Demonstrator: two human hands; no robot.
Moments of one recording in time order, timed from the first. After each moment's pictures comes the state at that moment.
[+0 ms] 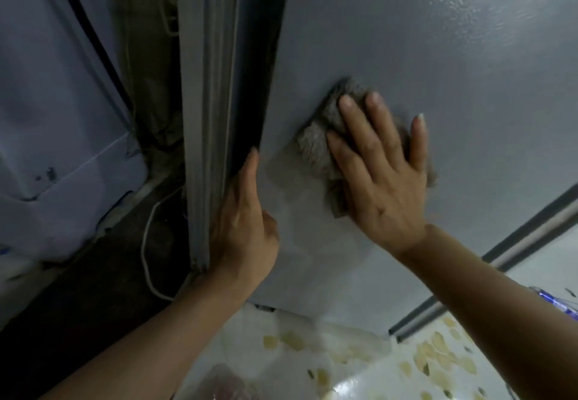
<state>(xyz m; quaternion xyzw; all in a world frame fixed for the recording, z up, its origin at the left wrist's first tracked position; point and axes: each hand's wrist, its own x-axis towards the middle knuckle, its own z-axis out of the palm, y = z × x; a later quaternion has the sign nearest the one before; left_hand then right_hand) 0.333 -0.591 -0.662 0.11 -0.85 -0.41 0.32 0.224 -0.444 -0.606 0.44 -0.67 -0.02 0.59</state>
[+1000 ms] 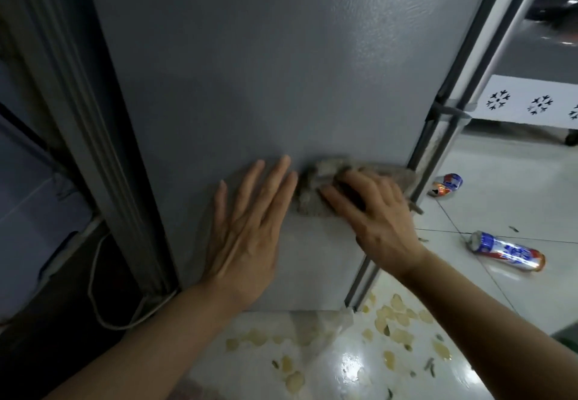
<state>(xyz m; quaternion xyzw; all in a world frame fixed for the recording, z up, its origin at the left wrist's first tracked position) 0.320 -0.498 -0.652 -0.09 -0.94 -0.05 0.33 0.236 -0.295 -0.649 0.42 -0.76 -0.01 0.50</state>
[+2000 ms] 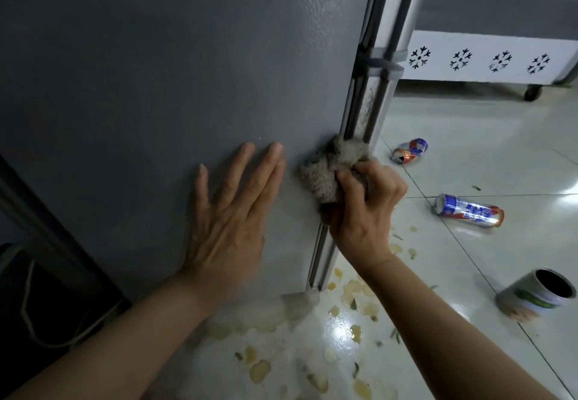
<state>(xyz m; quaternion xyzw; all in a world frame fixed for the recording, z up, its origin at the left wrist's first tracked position) 0.281 -0.442 -0.676 -0.14 -0.93 0.05 0.35 0.221 -0.254 -0.701 0.21 -0.75 0.19 0.60</state>
